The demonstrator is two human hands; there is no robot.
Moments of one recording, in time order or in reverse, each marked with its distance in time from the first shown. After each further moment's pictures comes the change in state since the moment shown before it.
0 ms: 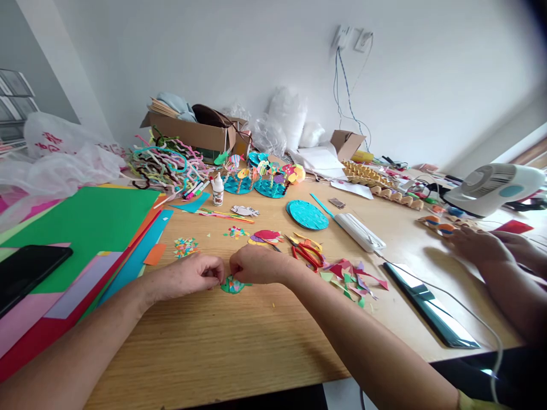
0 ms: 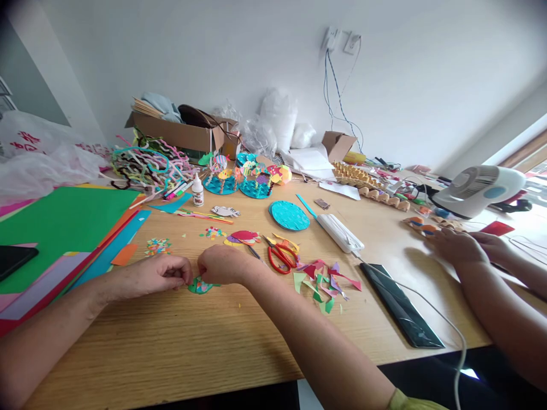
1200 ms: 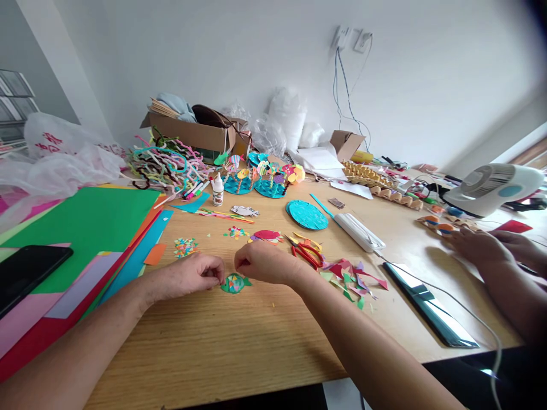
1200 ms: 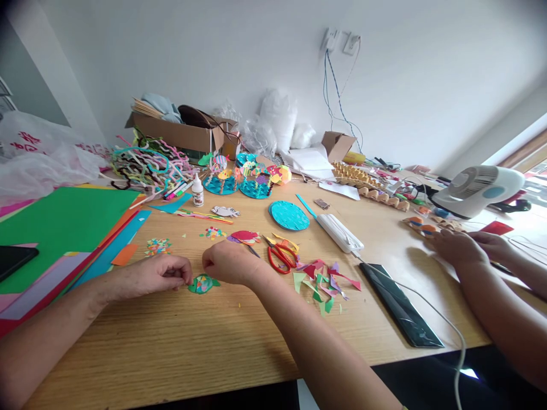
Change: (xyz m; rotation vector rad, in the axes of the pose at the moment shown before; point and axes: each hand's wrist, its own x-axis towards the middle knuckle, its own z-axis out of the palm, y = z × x) left_hand 0.000 0.000 0.000 -0.007 -0.012 -0.017; right_hand -0.005 0.012 0.011 0.083 0.182 0.021
